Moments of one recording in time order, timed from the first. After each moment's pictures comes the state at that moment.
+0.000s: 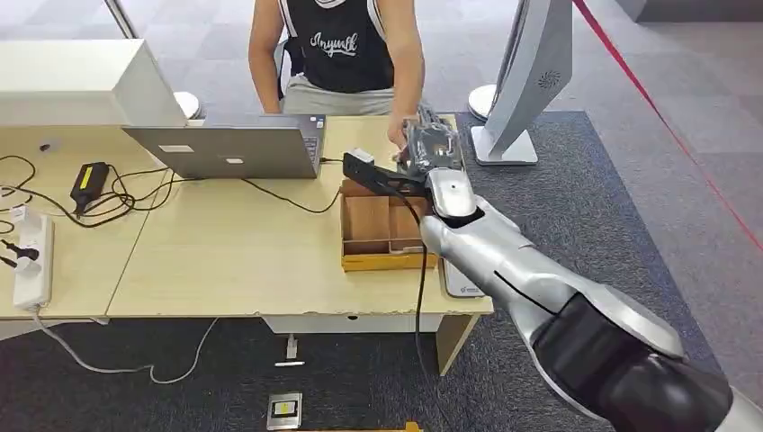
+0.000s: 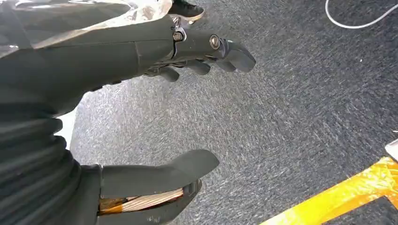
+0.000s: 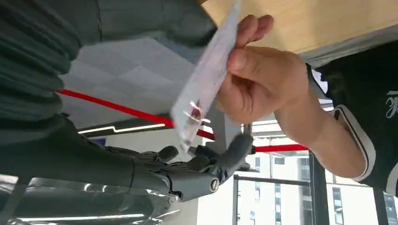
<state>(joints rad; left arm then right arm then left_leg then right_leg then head) -0.16 -0.13 0.66 -0.12 -1.57 0.37 0.02 -1.09 0.02 1.04 -0.51 0.67 -0.34 0.54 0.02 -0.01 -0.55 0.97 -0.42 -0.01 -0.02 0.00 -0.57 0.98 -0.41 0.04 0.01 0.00</state>
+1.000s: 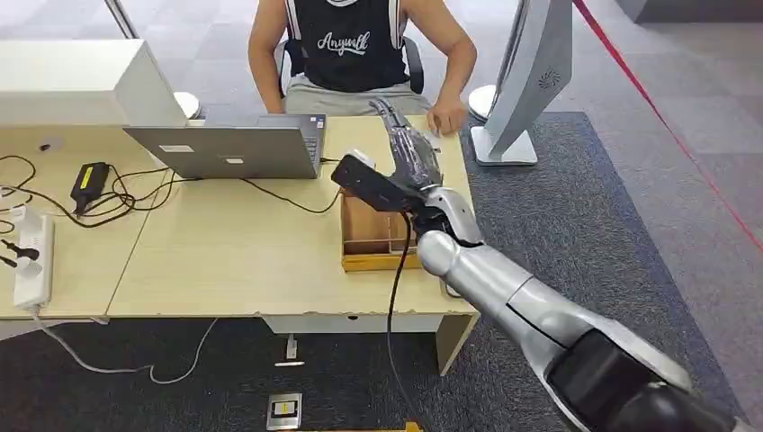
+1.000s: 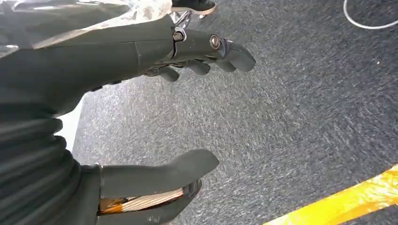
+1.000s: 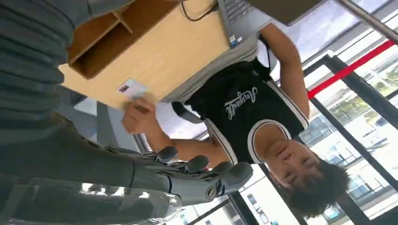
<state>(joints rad) -0.13 -0.13 0.66 -0.12 -1.52 0.41 0.01 -0.90 -0.06 0.93 -0.89 0.29 -0.53 0.12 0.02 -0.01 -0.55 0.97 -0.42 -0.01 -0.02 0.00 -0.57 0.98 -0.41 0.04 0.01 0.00</state>
